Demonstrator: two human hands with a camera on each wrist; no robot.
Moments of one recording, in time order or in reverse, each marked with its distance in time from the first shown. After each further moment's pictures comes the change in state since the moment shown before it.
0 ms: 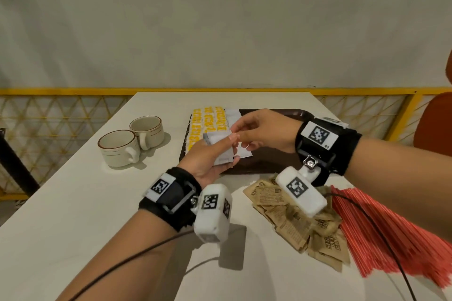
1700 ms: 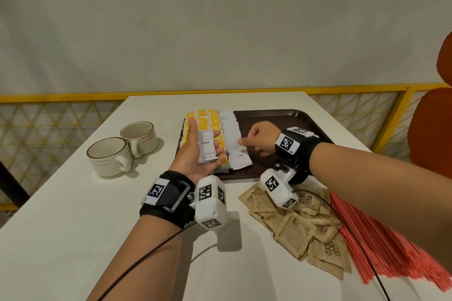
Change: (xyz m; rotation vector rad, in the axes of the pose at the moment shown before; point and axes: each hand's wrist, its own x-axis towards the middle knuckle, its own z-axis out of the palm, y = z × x) left_hand 0.033 0.006 -0.013 -0.120 0.127 -0.063; right_hand 0.047 0.056 -0.014 -0.282 0.301 0.264
